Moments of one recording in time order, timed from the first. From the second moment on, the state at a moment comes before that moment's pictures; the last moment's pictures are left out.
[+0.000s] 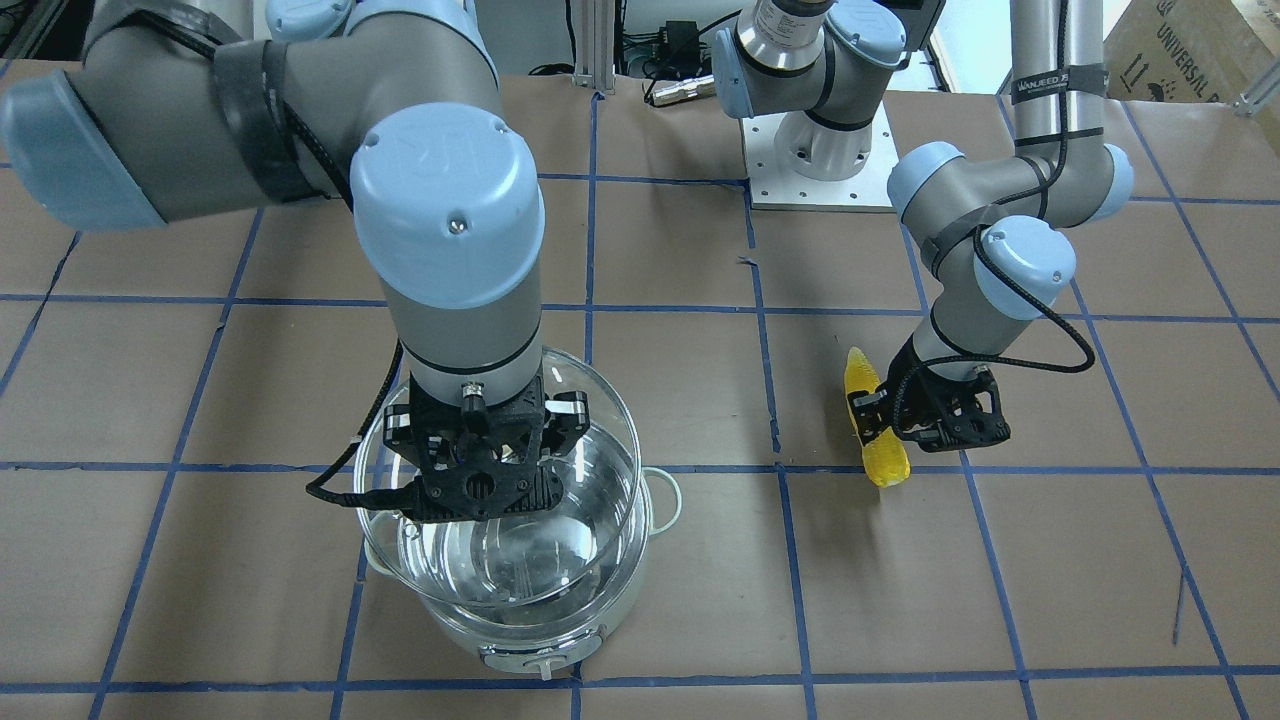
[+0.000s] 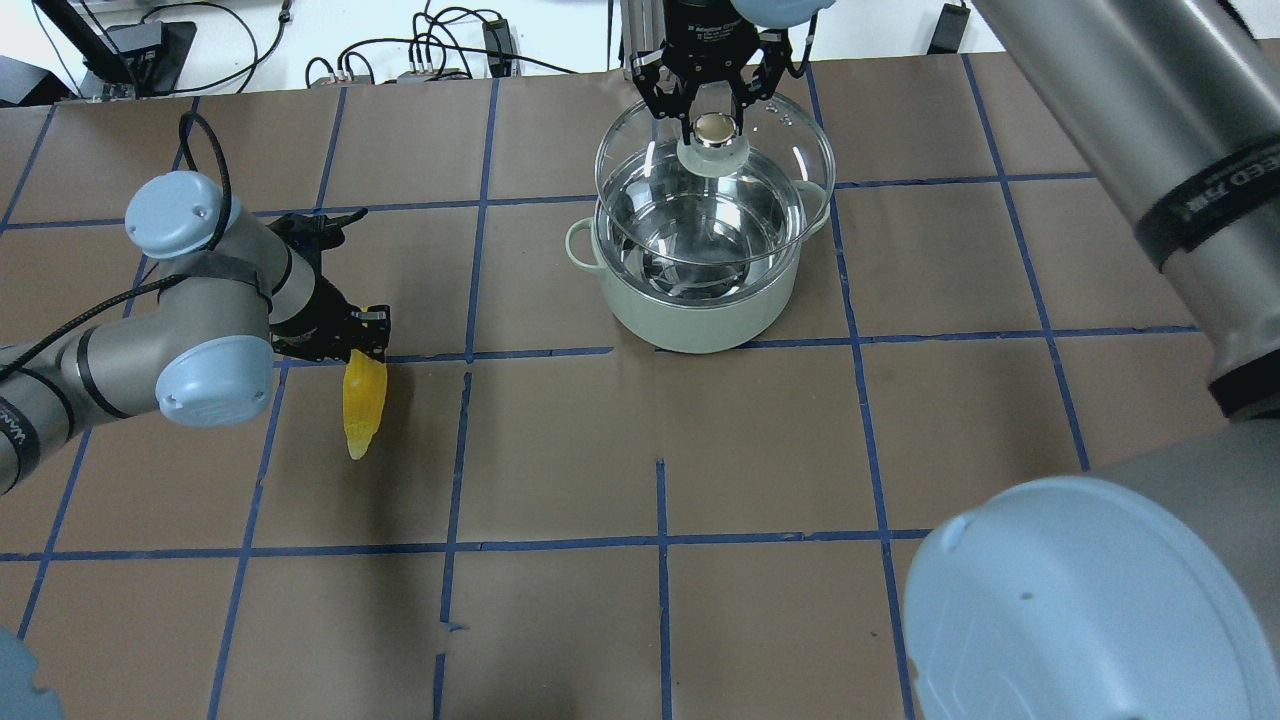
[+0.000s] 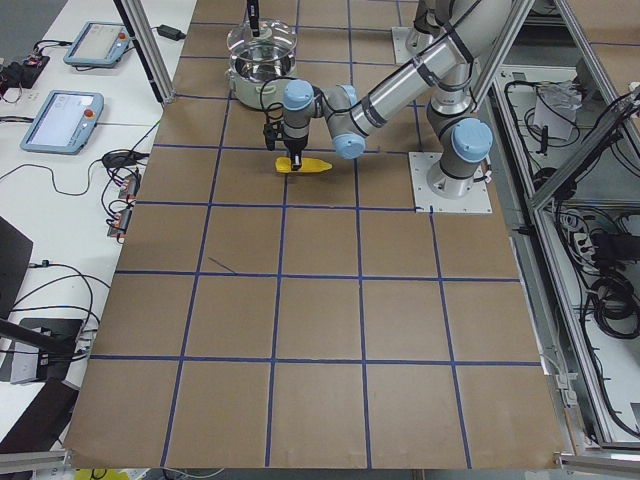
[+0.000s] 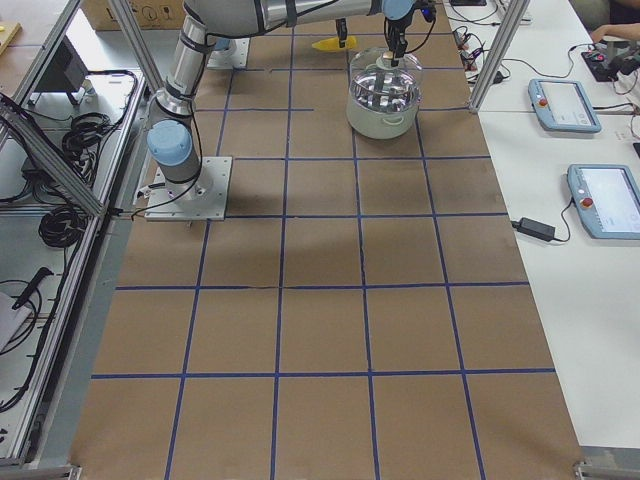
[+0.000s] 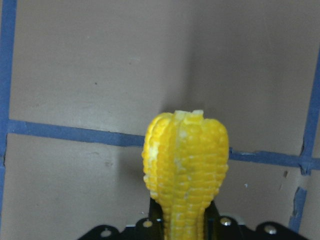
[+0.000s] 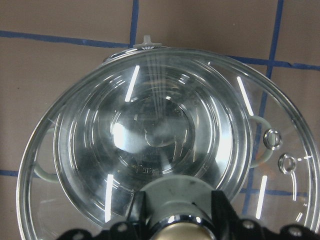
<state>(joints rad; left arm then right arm) -1.34 -1.81 -2.02 -0.84 1.50 0.09 1.84 -1.03 0.97 -1.50 -1.62 0.14</state>
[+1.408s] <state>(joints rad) -1.76 -1.82 -1.42 -1.41 1.49 -0.48 1.47 -1.21 0.96 -1.24 -1.60 -0.35</state>
